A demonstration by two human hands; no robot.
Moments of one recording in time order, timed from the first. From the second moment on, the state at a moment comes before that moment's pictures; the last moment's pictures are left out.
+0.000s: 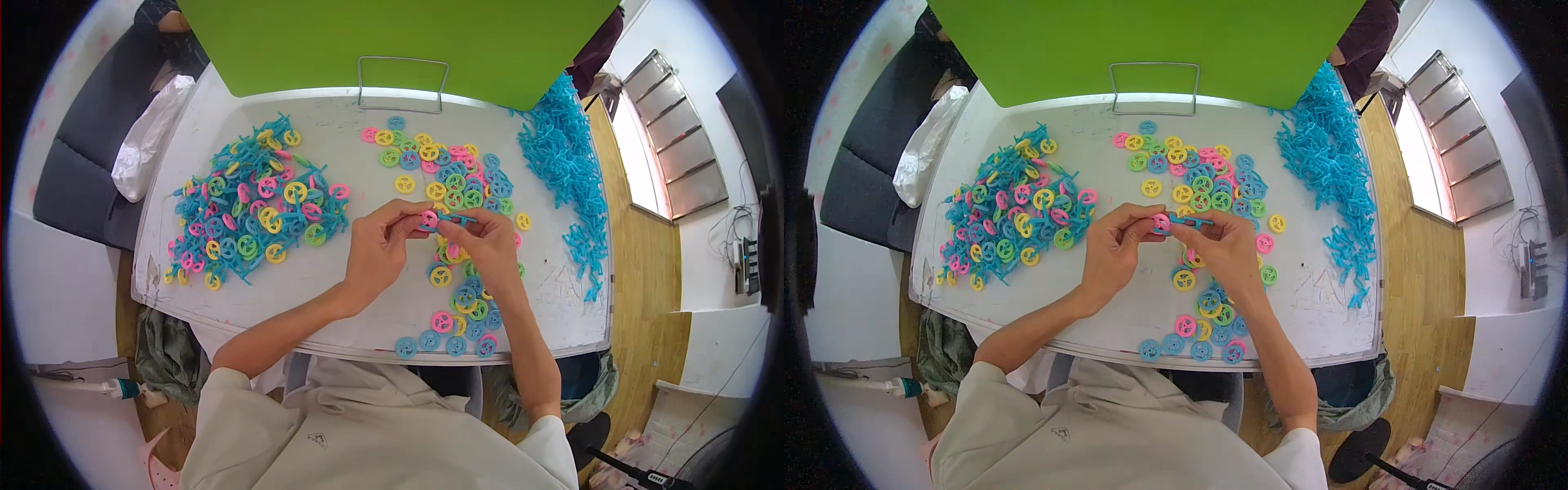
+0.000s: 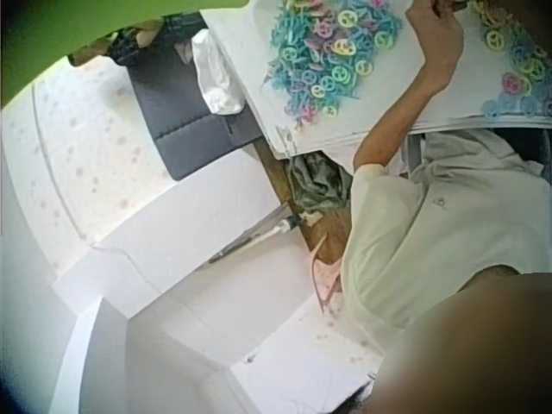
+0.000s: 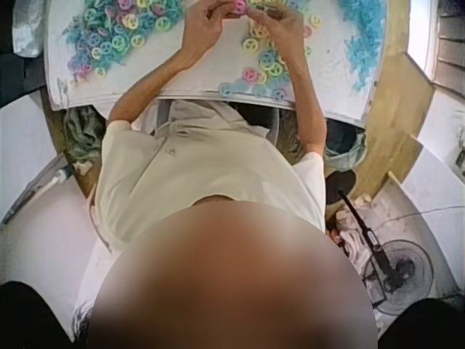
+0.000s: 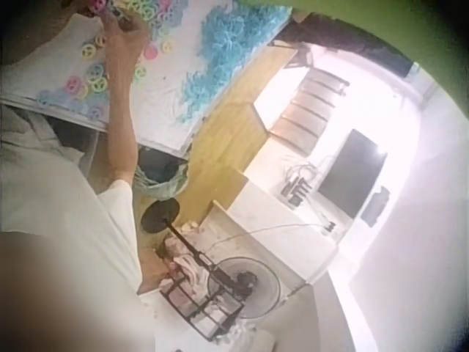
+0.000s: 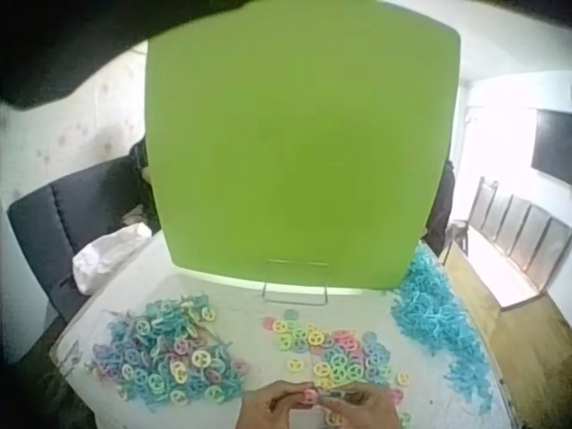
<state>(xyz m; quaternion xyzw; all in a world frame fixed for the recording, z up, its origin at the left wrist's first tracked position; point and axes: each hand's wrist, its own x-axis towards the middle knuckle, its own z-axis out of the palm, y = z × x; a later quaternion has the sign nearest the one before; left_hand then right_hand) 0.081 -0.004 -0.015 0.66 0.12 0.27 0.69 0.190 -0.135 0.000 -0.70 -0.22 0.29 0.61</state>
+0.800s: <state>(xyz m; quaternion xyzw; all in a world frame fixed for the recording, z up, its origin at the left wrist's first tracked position) 0.082 0.001 -0.010 0.62 0.14 0.24 0.73 0.165 -0.120 0.002 -0.73 -0.15 0.20 0.64</state>
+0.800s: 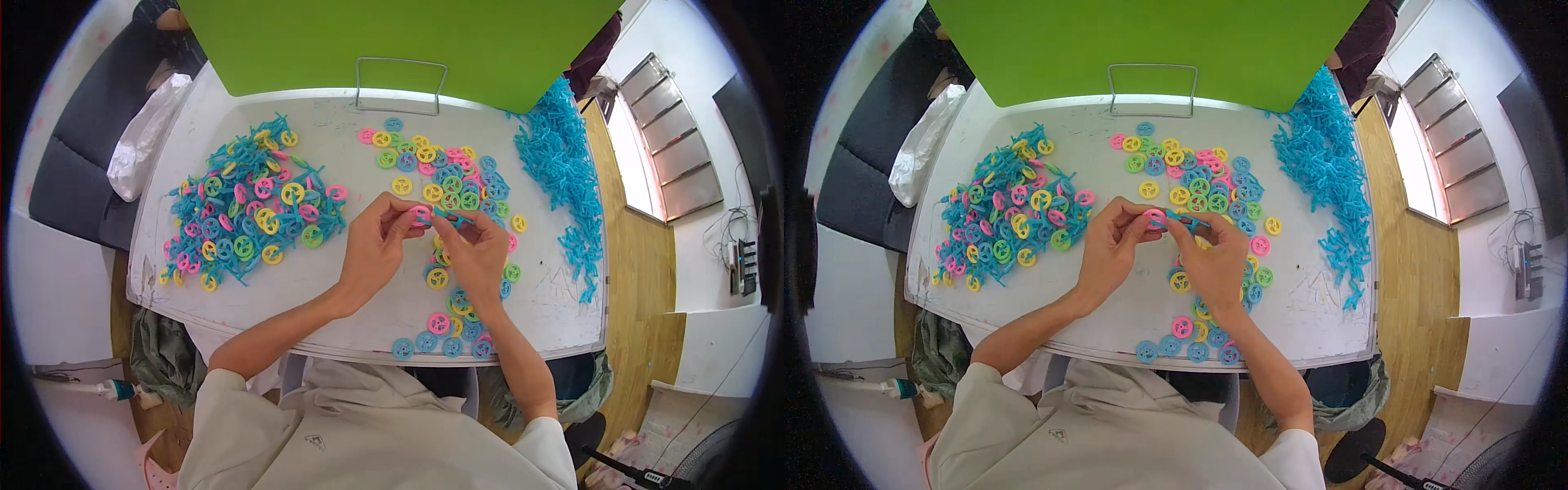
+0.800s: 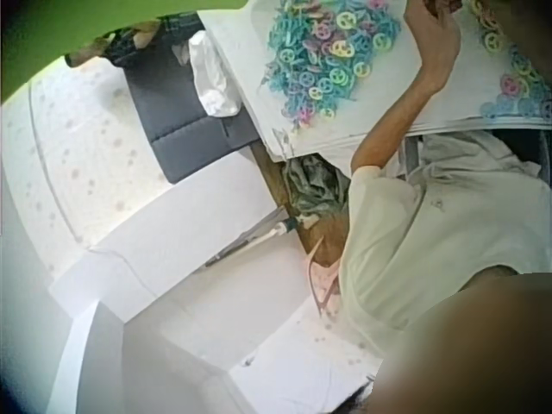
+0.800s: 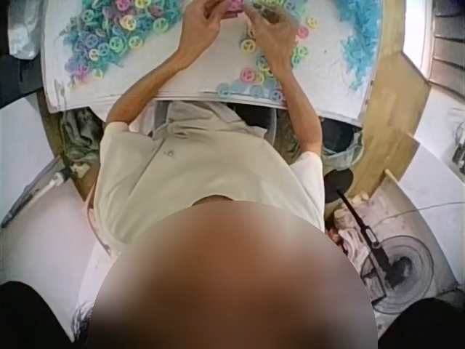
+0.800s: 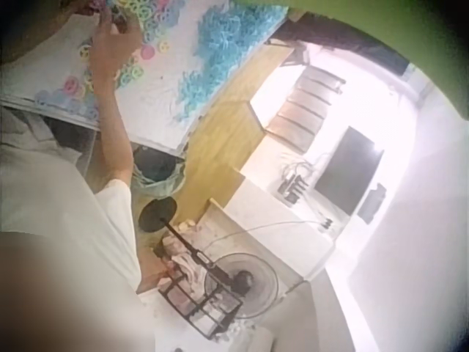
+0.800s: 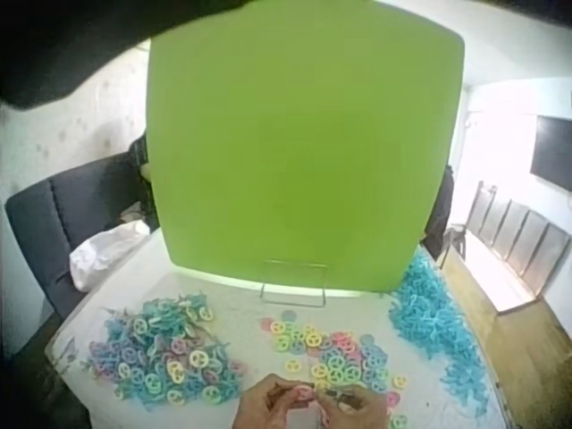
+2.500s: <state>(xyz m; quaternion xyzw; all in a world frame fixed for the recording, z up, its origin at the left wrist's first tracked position) 0.074 -0.012 -0.026 0.91 -0.04 0.09 0.41 0.257 -0.279 -0.005 -0.49 -0.10 0.11 0.86</state>
